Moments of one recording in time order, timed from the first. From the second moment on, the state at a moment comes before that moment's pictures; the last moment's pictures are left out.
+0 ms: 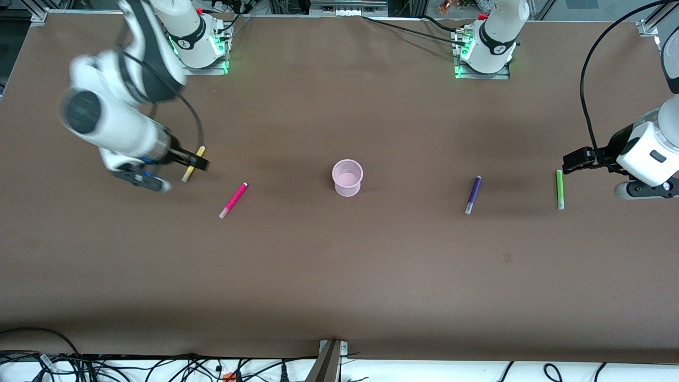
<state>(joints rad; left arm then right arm) 0.32 0.23 -0.40 -1.47 0.12 1.57 -0.15 0.24 0.23 0.02 -1.99 0.06 2.07 0.64</state>
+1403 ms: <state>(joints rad) 0.05 0.49 -0.18 -1.56 0.10 1.77 -1.72 0.29 0.53 0.12 -1.91 0.16 2.24 0.92</state>
